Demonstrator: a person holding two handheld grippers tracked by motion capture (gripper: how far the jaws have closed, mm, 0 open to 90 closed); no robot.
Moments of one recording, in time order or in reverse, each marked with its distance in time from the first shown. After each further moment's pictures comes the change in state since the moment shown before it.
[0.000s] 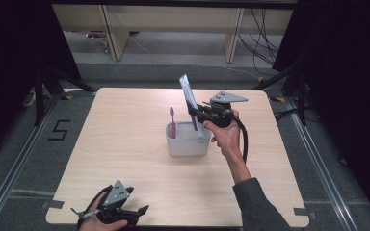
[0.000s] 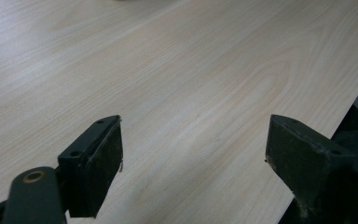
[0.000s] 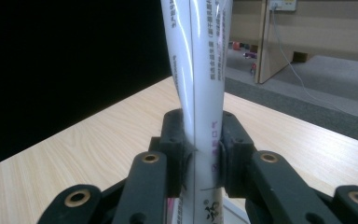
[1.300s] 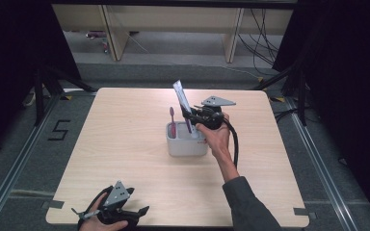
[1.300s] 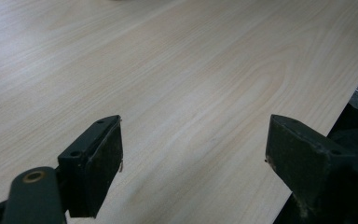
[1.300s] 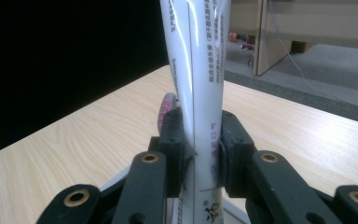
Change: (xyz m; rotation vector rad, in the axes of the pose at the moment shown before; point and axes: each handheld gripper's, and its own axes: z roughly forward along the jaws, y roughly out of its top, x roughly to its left) left arm -0.003 0.000 0.001 -0.012 -0.011 -0.007; right arm -0.007 -0.024 0.034 0.027 -0.019 0.006
